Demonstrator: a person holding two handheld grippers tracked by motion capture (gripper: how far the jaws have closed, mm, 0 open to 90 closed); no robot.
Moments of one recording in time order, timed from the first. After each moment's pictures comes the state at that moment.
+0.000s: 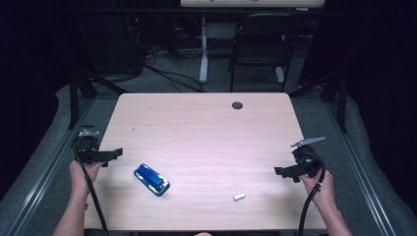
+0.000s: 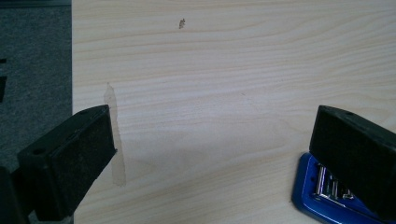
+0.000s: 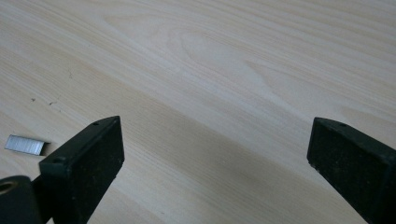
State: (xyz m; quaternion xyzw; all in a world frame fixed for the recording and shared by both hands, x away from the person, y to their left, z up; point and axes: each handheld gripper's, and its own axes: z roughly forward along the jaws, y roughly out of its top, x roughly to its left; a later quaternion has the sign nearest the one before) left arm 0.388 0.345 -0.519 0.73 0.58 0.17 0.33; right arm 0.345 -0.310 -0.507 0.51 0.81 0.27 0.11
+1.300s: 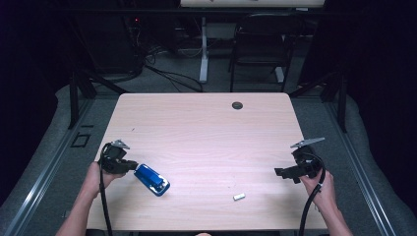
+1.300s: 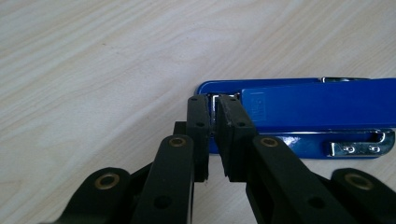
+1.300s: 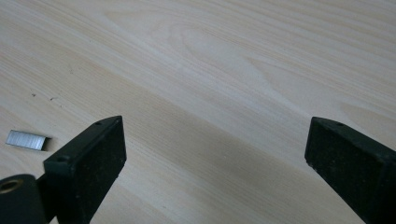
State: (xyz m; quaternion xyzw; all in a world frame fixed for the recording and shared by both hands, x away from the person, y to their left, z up) left arm 0.379 0.282 -0.533 0.87 0.42 0.06 0.25; right arm 0.342 -0.309 -0.505 0.51 0.81 0.27 0.11
